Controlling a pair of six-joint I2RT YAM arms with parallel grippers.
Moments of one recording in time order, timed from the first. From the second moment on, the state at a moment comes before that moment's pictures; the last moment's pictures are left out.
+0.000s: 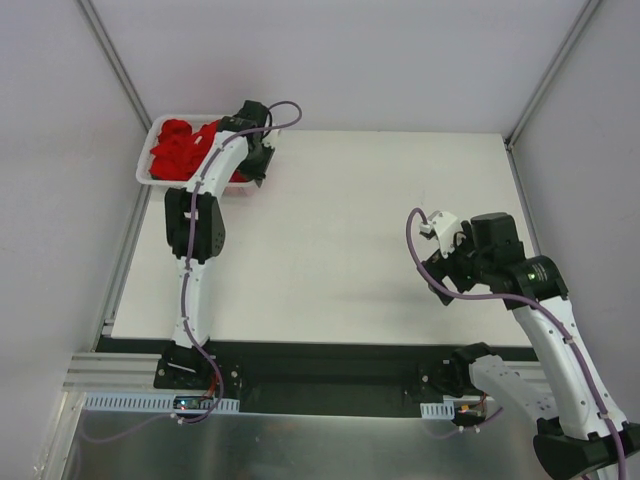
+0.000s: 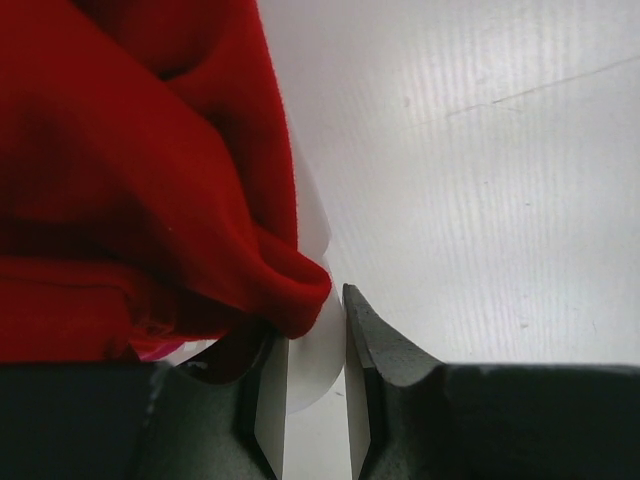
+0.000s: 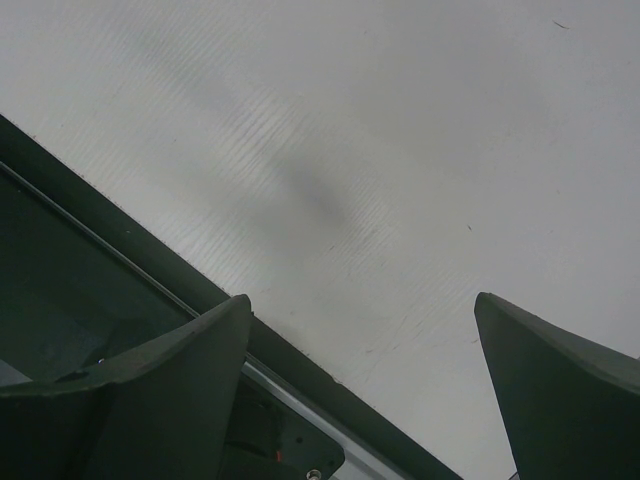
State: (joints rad) left arm -0.23 2.33 2.23 -1.08 -0.01 0.12; right arm 0.32 0.83 1.05 -1.14 -0.15 -0.47
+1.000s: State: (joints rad) left arm -0.04 2.32 2.21 -1.09 0.04 0.30; right arm 0.32 0.83 1.05 -1.14 -0.15 -0.47
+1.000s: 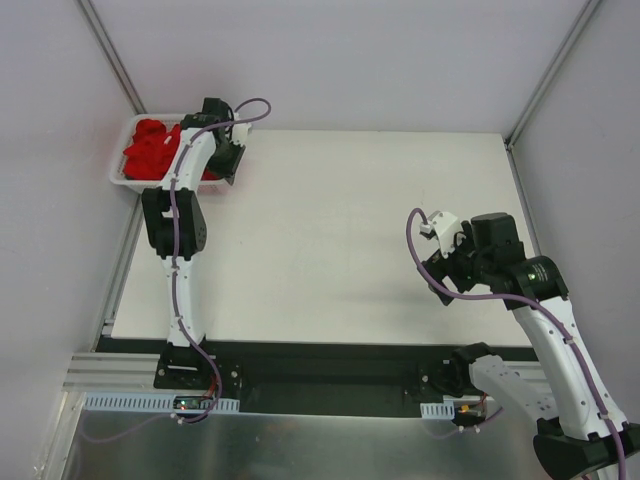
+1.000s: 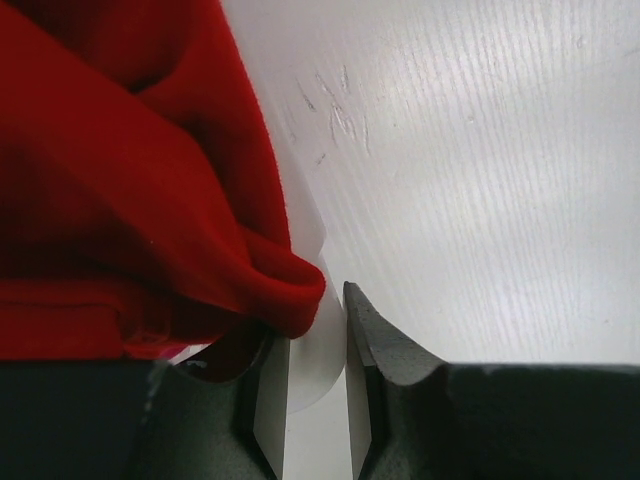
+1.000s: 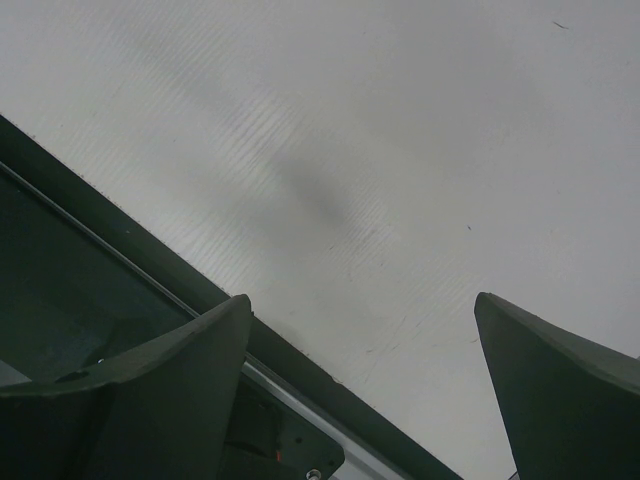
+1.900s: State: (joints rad) left arm -0.11 2.39 2.34 -1.15 -0.09 0.50; right arm 0.32 0.83 1.05 -1.14 -0.15 -0.47
